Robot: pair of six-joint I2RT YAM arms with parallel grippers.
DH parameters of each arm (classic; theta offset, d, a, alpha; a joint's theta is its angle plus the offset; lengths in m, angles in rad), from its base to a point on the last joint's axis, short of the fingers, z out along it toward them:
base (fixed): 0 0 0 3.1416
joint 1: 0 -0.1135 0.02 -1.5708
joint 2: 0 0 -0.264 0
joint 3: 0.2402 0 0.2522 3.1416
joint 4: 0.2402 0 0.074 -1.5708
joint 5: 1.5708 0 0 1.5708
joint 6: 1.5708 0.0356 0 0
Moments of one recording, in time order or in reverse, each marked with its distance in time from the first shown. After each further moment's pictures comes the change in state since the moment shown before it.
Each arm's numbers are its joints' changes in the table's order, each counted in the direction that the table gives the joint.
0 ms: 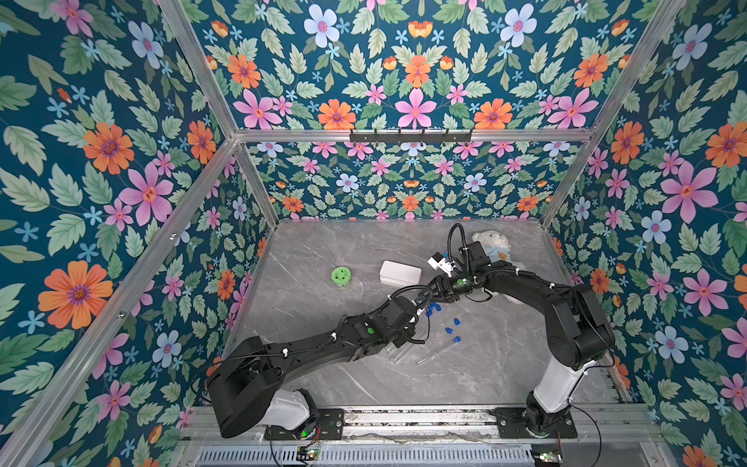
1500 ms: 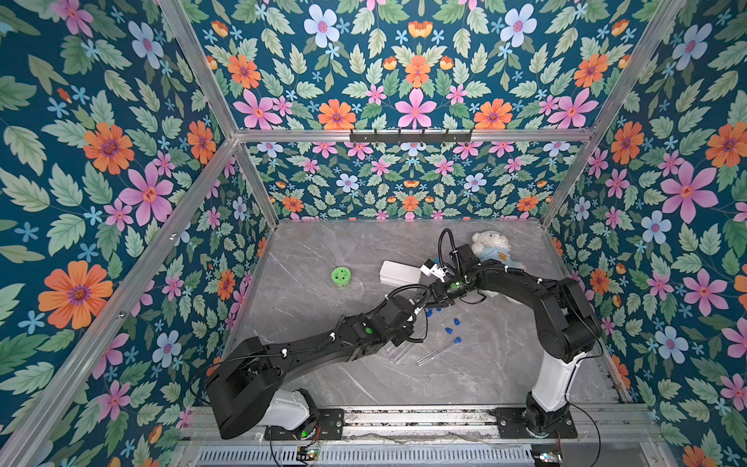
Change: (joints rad) left arm -0.011 0.005 -0.018 -0.028 0.004 0.011; right arm -0.038 -0.068 0.052 0.112 -0.001 -0.067
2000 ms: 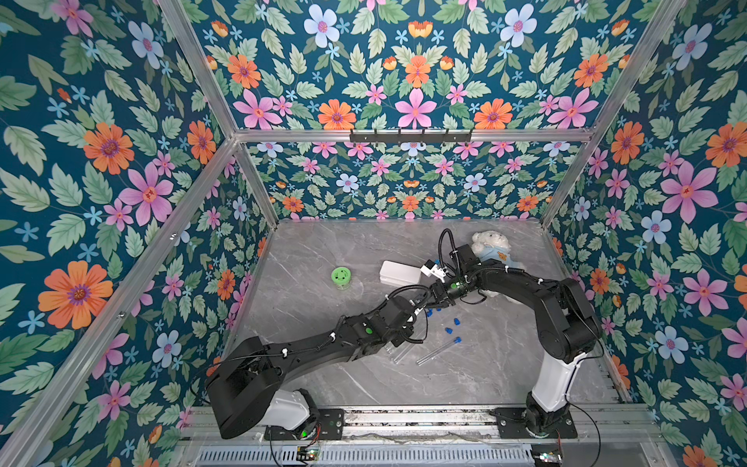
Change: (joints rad) left arm 0.002 -0.002 -0.001 0.006 -0.003 0.007; right arm 0.002 0.008 0.002 0.021 0.017 -0.007
